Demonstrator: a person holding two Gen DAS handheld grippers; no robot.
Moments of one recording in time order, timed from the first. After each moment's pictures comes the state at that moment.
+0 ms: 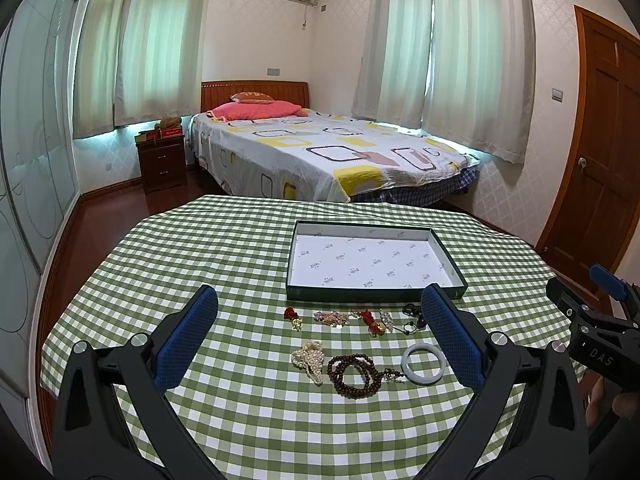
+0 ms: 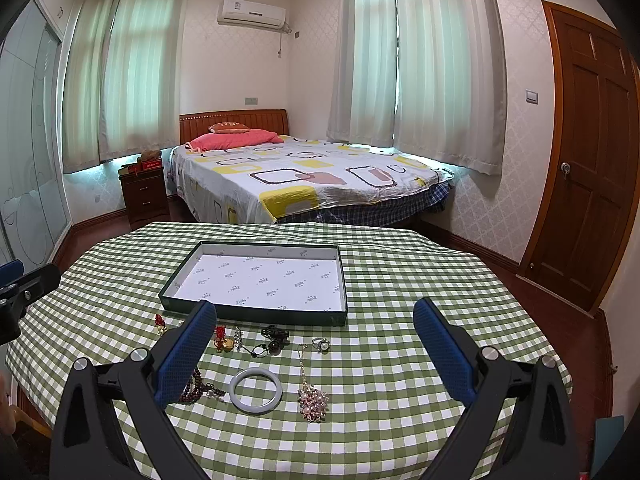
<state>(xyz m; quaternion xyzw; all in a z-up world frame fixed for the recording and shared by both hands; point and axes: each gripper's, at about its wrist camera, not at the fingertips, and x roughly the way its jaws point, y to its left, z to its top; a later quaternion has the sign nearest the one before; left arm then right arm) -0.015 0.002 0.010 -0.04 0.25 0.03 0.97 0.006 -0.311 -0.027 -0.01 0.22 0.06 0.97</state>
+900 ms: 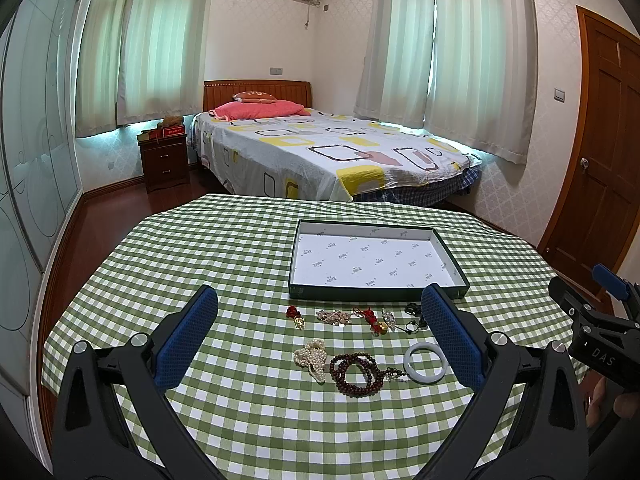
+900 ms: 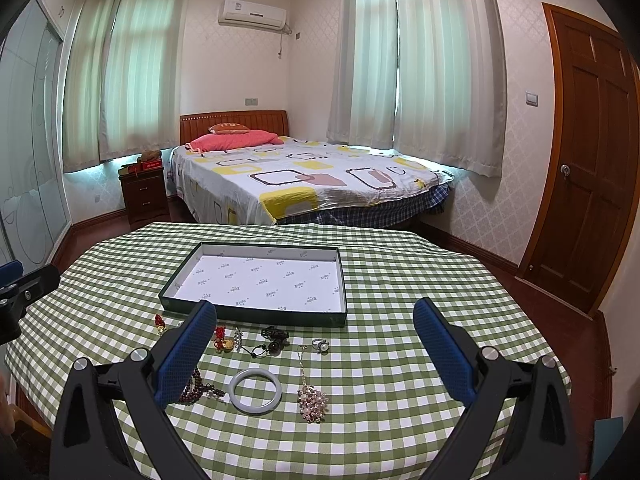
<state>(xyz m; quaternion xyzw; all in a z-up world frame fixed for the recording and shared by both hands) -0.015 0.003 0.010 -0.04 0.25 0.03 0.97 0.004 -0.311 -0.026 -0.01 0.22 0.06 0.97</state>
